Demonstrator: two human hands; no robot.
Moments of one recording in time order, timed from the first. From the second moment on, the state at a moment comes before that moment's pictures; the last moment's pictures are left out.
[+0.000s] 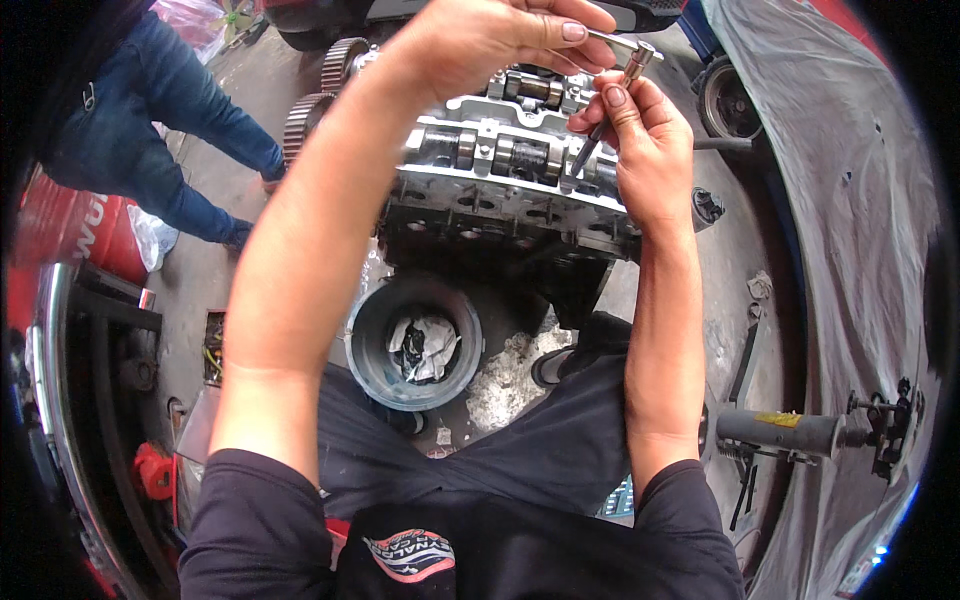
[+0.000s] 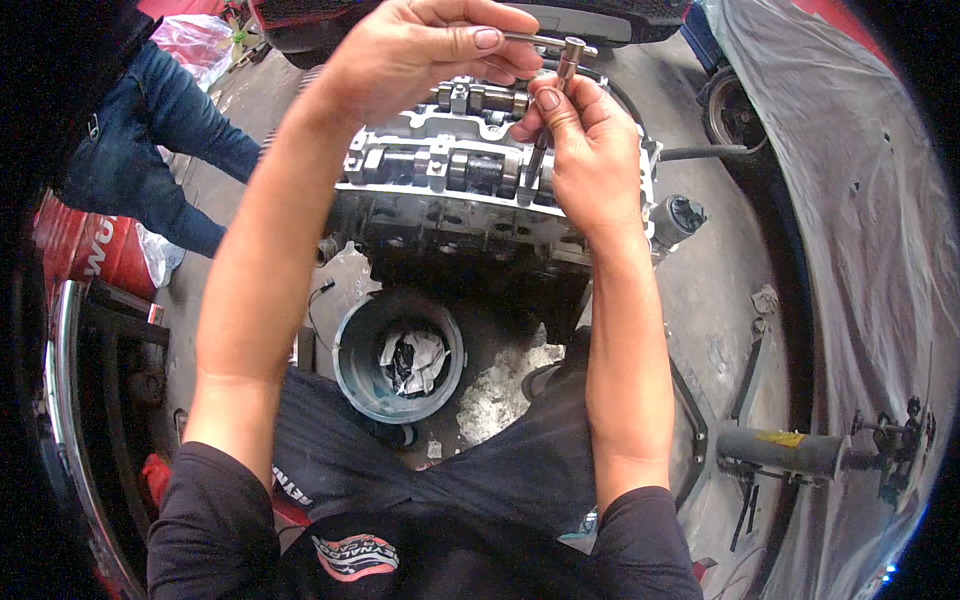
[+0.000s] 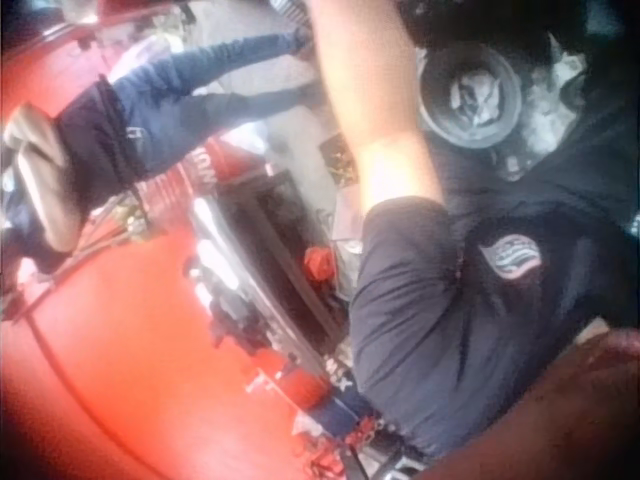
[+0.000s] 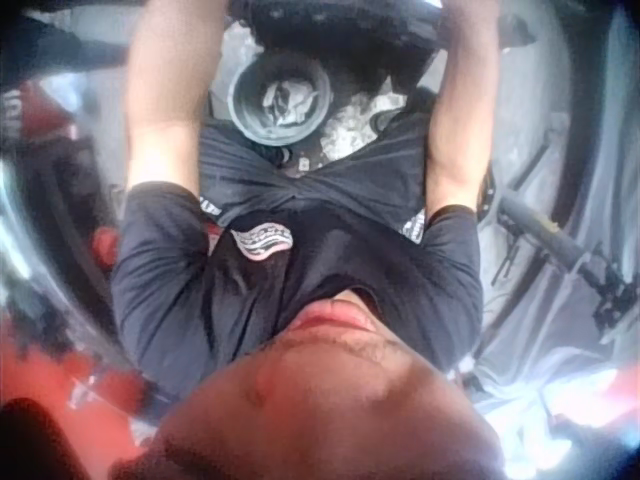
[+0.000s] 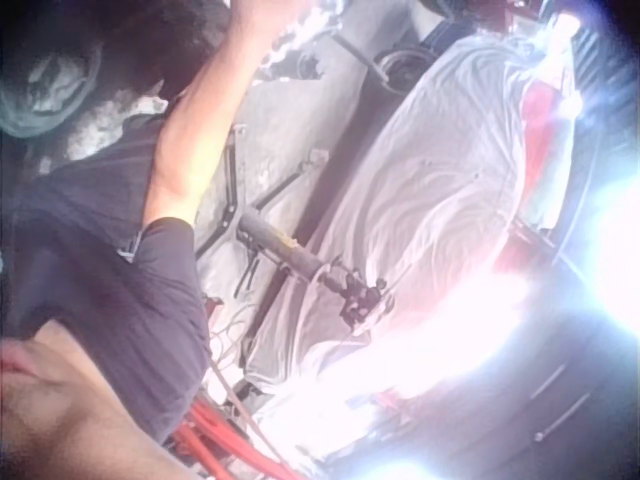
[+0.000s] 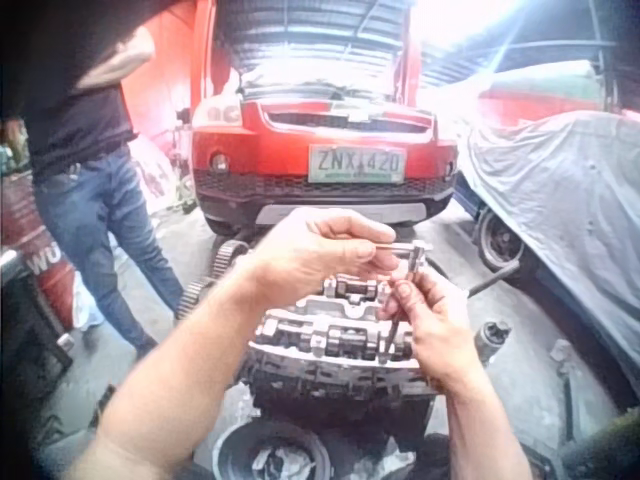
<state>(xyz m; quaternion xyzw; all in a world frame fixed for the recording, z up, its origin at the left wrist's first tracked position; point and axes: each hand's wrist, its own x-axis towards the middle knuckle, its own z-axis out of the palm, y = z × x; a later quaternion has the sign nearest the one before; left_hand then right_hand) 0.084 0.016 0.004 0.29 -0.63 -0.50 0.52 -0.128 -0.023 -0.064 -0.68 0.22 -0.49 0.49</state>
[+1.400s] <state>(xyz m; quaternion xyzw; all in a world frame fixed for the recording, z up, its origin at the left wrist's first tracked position) 0.099 0.033 0.089 0.64 -0.54 -0.25 0.49 0.005 -0.009 -0.044 -0.75 0.12 -0.47 0.44</state>
